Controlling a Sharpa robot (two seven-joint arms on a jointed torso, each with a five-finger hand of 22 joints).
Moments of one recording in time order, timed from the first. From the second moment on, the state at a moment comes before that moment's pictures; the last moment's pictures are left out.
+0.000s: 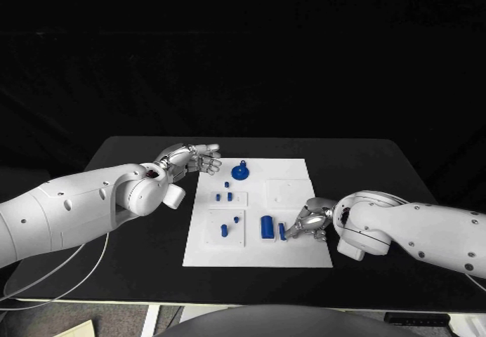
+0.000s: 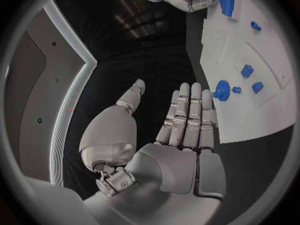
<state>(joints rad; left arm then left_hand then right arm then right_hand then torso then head) 1.16 -0.78 -0.13 1.30 -0.13 -0.11 0.24 0.83 -0.10 0.38 -0.24 0.05 0.83 0.18 0.31 0.47 1.18 0.13 0.07 0.09 0.90 0.14 0.40 0.46 0.07 0.56 0.04 0.75 1.01 1.13 -0.85 -0.21 1.61 -0.93 -0.09 -0.50 0.85 -0.24 0.63 -0.16 0.06 1.09 0.07 0.27 0.62 1.18 -0.04 1.11 1.15 1.31 -0.13 1.23 1.05 0.25 1.18 -0.05 0.99 1.31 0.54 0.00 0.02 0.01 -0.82</state>
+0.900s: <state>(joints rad) 1.16 -0.78 -0.13 1.30 -0.13 -0.11 0.24 0.82 -0.10 0.38 -0.24 0.05 0.83 0.18 0.31 0.47 1.18 0.13 0.07 0.09 0.90 0.14 0.40 0.46 0.07 0.56 0.04 0.74 1.01 1.12 -0.82 -0.21 1.60 -0.99 -0.07 -0.49 0.87 -0.18 0.64 -0.16 0.05 1.09 0.06 0.27 0.63 1.18 -0.04 1.11 1.15 1.31 -0.14 1.23 1.05 0.25 1.18 -0.05 0.99 1.31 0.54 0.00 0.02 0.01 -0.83</state>
